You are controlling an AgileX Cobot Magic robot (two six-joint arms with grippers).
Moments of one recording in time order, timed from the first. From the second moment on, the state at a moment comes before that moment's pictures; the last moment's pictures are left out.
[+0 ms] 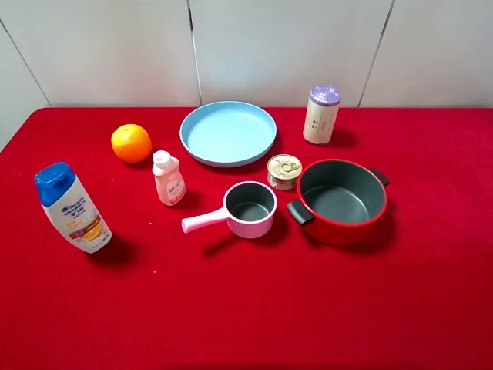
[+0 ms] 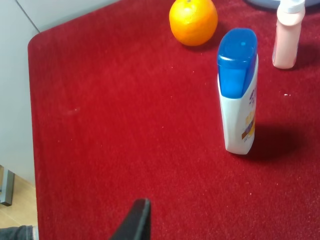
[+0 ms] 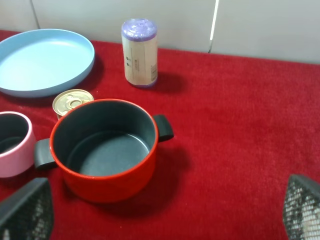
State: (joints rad) left arm -0.08 -0.01 -0.48 -0.02 1.08 0.33; right arm 0.07 -0.01 -0.50 0.14 1.02 -0.14
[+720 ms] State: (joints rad) left arm -0.08 -0.01 -0.48 -0.02 1.08 0.33; right arm 0.07 -0.01 -0.50 0.14 1.02 -0.14
